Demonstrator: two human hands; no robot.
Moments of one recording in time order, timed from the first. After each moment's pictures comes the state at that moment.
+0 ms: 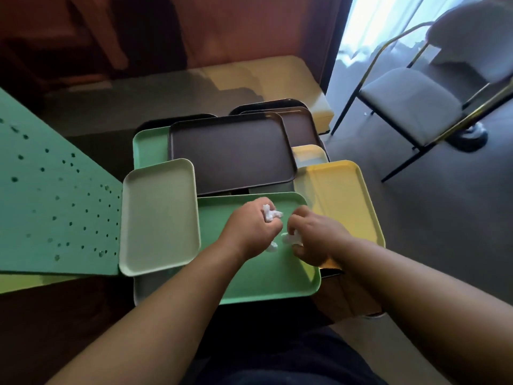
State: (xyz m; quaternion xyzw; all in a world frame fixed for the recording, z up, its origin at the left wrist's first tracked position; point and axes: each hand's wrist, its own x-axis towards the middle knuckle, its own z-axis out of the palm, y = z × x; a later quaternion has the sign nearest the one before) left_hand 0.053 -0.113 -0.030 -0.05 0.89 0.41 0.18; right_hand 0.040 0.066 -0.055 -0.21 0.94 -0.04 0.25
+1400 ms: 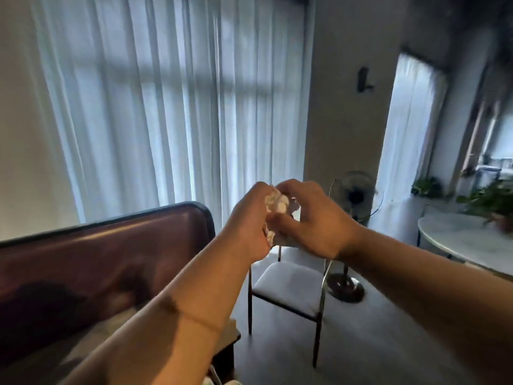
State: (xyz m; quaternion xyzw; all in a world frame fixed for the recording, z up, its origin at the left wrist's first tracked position) left_hand -0.005 0.125 0.364 0.09 0.52 0.80 0.28; right_hand 0.041 0.257 0.357 -0.15 0.91 -0.27 -0.28
